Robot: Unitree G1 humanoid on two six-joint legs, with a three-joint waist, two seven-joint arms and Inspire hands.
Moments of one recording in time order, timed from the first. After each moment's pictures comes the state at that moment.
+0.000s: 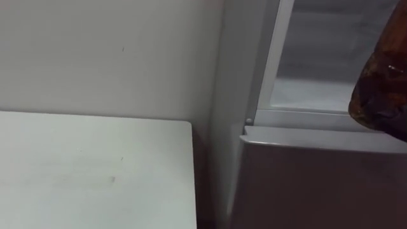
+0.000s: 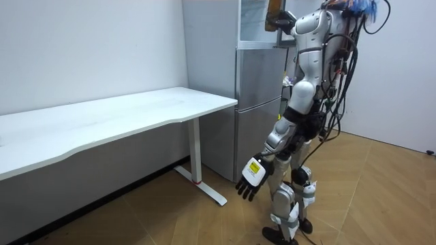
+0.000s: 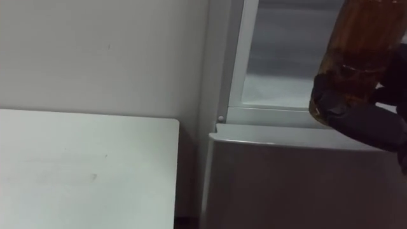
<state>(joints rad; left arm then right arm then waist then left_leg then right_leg) 0.28 0.23 0.19 1.00 0.32 0.03 0.08 -0.10 -0.56 -0.30 -0.35 0.24 0.02 -0.17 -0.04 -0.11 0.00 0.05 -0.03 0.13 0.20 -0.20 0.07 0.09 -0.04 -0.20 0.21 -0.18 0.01</state>
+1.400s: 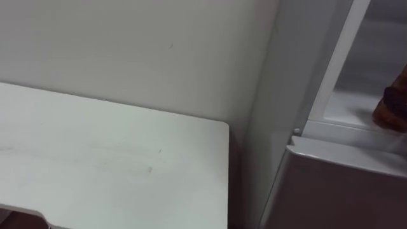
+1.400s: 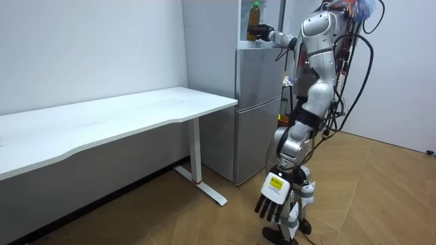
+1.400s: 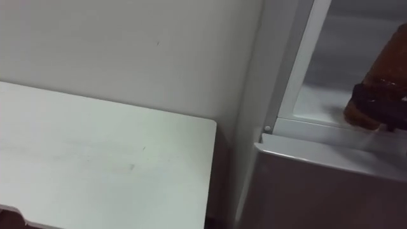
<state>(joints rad) 0.38 0.25 0.27 0.92 0.32 0.15 0.03 -0.48 -0.67 -0.25 0.30 0.40 0.19 -0.33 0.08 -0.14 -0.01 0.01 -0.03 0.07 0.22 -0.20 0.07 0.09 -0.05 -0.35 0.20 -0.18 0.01</state>
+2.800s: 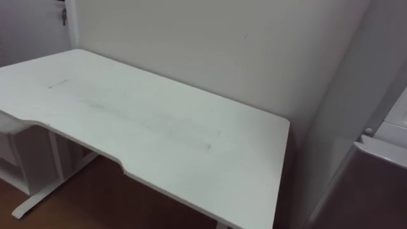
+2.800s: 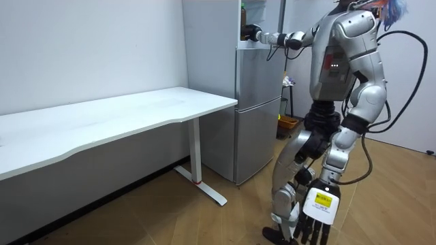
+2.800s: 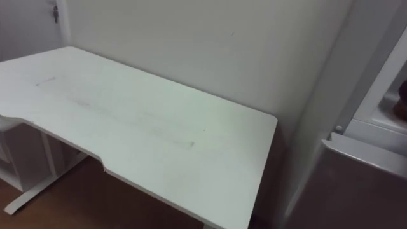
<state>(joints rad) 0.39 0.35 0.13 0.76 0.23 0.22 0.10 -0.76 -0.83 -0.03 0.89 0.46 -0.01 -0.43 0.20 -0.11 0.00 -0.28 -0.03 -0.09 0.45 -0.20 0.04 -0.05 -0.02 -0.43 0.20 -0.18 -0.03</state>
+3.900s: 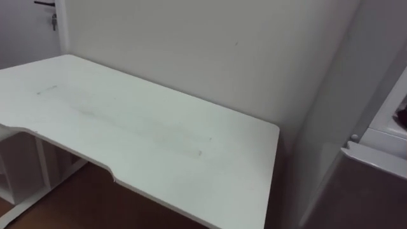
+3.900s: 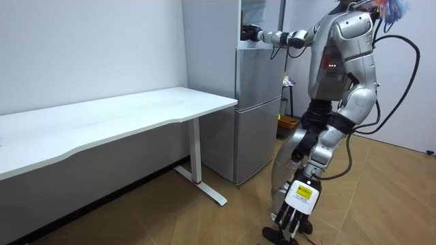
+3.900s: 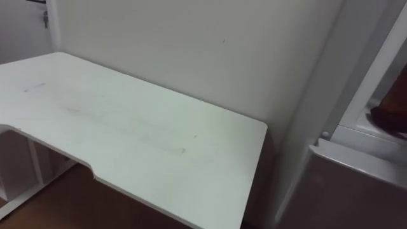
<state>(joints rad) 0.37 0.35 0.08 0.74 0.20 0.24 0.10 -0.72 -0.84 -0.01 0.89 0.41 0.02 -0.23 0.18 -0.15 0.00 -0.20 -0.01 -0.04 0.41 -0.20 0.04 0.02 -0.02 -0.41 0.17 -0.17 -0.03</state>
